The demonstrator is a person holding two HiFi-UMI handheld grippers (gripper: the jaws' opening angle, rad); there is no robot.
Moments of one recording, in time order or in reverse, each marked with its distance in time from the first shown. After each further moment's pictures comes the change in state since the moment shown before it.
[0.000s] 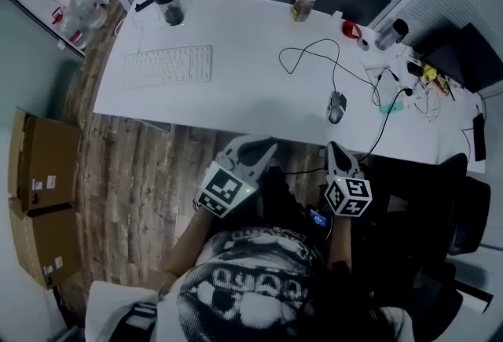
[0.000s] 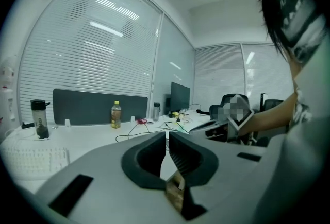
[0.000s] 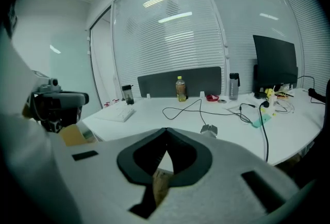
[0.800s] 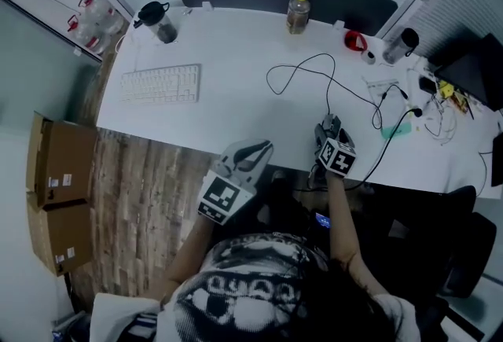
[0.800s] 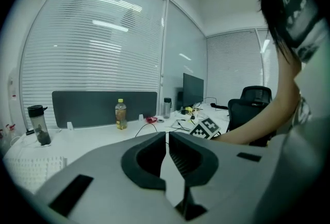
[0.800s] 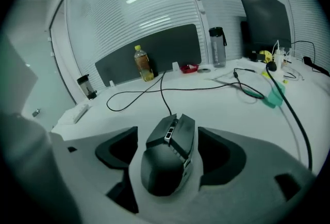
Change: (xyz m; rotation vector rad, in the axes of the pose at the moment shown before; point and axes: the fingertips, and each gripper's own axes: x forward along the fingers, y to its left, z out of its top) left arm 0.108 0.026 0.020 0.007 0.087 0.155; right arm 0.183 -0.157 -0.054 0.206 0.233 -0.117
